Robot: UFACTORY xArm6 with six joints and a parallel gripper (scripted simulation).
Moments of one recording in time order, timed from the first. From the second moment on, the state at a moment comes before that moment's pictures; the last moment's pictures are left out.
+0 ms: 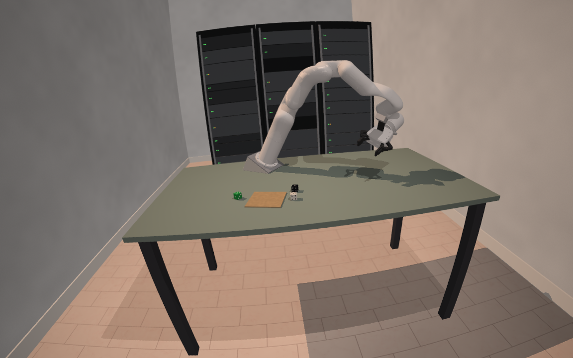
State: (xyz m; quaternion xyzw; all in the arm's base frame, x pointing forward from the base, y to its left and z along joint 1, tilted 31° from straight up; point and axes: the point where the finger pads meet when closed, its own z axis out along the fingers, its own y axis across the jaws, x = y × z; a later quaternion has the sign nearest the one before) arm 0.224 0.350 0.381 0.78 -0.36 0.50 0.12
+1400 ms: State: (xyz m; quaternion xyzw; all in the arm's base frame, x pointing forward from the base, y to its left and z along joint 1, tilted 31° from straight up) arm 0.239 0.262 0.341 0.72 -0.56 0.40 0.08
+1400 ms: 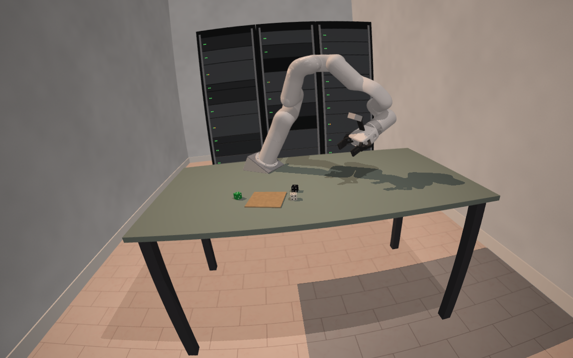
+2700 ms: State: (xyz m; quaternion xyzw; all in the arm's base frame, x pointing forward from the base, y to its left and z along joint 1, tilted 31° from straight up) arm 0.278 0.052 0.247 0.44 -0.89 0.11 -0.04
